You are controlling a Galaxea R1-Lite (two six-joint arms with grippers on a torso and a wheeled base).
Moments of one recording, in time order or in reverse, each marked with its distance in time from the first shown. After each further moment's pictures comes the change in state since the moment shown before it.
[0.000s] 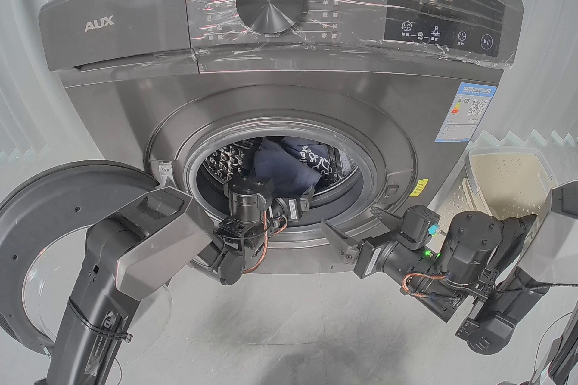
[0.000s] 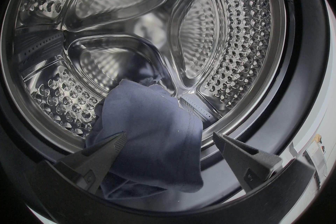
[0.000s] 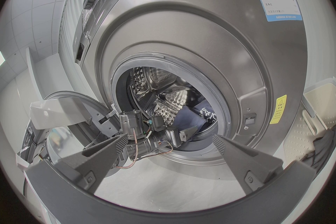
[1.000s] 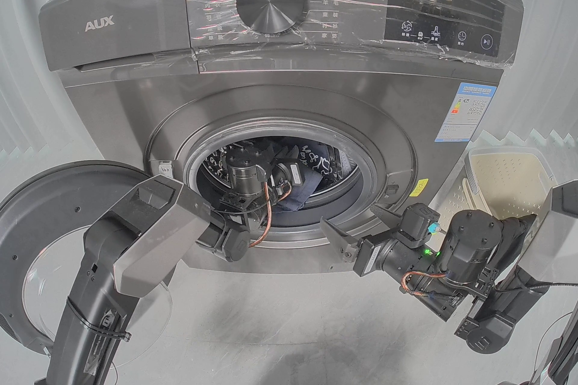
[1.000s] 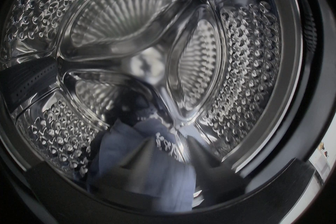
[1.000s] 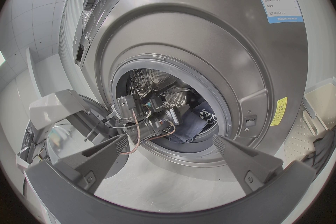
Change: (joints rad) left arm 0.007 0.001 -0.208 0.020 0.027 -0.003; right arm -0.001 0.000 -0.008 -0.001 -0.001 -0.001
